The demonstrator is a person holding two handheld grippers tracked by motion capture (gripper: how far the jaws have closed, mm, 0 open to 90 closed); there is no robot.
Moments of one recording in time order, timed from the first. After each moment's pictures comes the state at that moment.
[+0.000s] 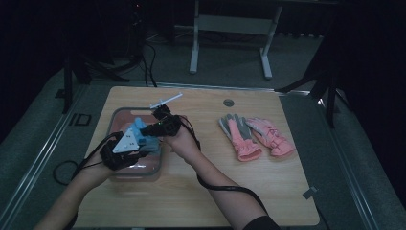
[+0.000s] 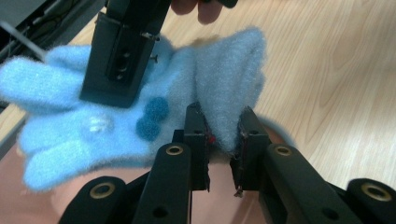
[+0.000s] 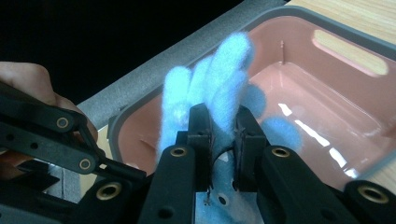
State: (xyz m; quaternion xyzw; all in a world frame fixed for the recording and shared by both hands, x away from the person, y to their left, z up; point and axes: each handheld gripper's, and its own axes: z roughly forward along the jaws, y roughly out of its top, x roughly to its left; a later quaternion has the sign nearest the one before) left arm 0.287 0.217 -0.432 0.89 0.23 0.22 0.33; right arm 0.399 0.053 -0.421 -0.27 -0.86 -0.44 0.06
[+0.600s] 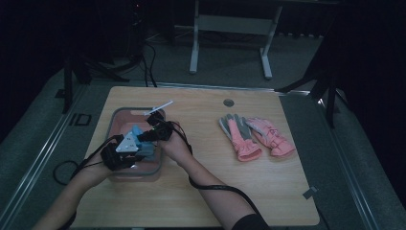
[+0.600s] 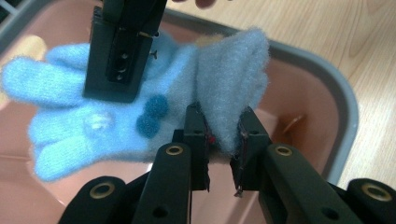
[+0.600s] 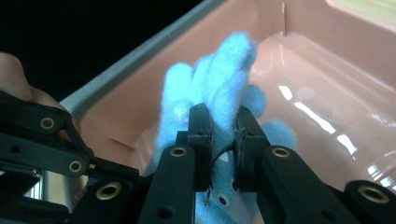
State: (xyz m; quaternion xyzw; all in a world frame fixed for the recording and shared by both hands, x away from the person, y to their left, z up) left arm 0.307 0.224 -0.468 0.91 0.24 0.18 0.28; right arm 0.414 0.075 -0.468 -0.28 -0.87 -0.41 0.07
